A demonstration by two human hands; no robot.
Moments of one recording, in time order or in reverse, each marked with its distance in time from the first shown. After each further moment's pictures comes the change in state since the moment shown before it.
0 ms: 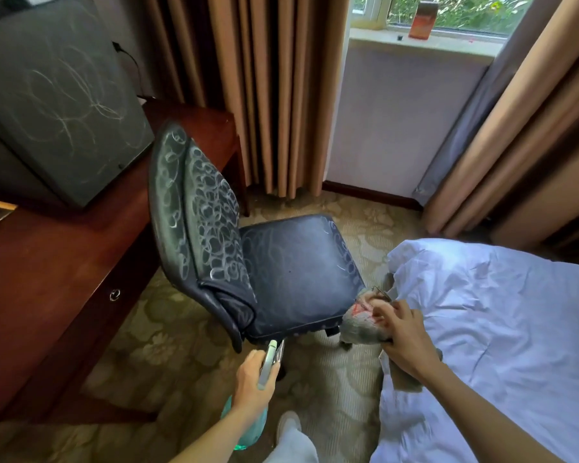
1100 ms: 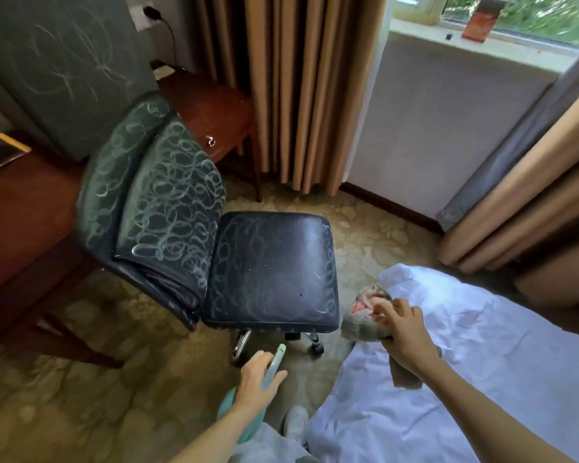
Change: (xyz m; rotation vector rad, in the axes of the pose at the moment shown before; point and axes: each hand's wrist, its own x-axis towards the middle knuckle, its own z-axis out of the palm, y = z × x) left_hand 0.000 0.117 0.180 0.040 0.053 -0.016; right_hand 0.110 0.182 -0.068 -0.064 -0.115 -0.237
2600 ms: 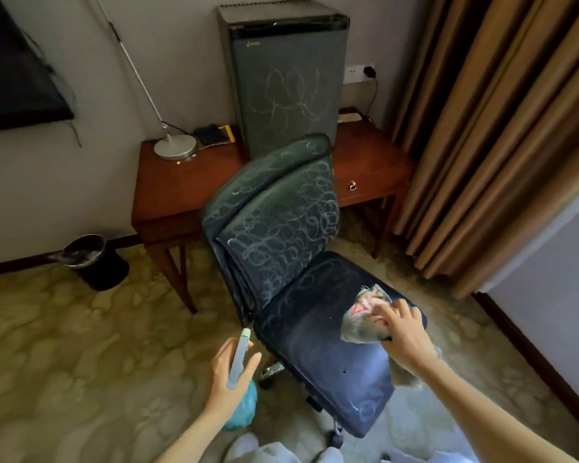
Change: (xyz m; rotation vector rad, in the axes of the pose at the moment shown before) left_hand 0.010 0.078 -0.045 -0.367 0.915 -0.305; right_hand 0.233 -0.080 -0.045 -0.146 -0.088 -0.736
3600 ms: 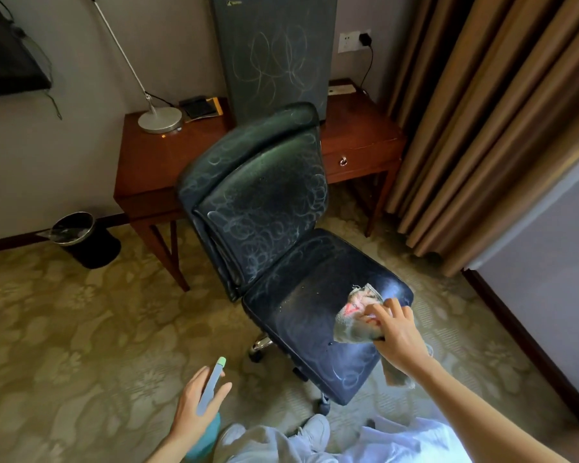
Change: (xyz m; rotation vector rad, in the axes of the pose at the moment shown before) left_hand -0.077 -0.066 0.000 0.247 -0.114 -0.061; right_hand -0.041 0.041 0.030 0.080 0.026 -0.060
